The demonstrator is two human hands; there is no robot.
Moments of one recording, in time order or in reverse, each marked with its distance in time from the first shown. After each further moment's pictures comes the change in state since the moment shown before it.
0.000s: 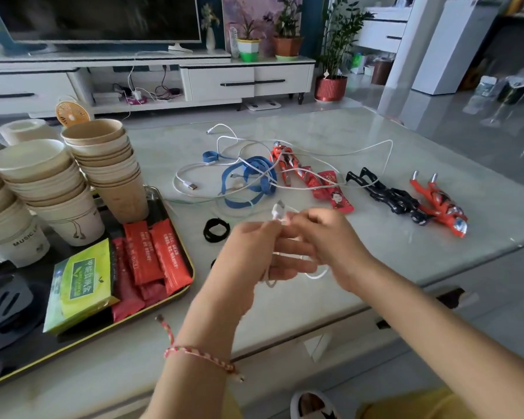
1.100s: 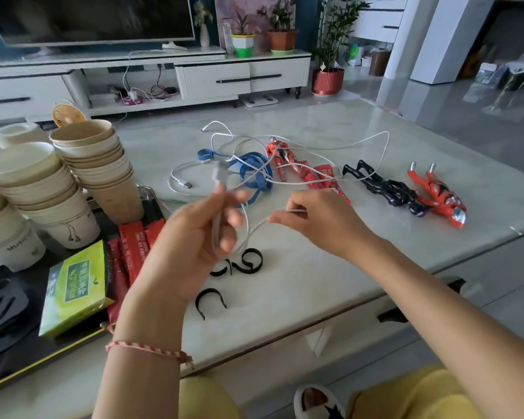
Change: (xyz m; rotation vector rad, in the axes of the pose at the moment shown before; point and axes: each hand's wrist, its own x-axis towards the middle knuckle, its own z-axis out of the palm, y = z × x) left_hand -0.003 0.015 -0.042 -0.196 -0.042 0.201; right_hand 0.025 0.002 -0.020 -0.761 -0.047 -0.434
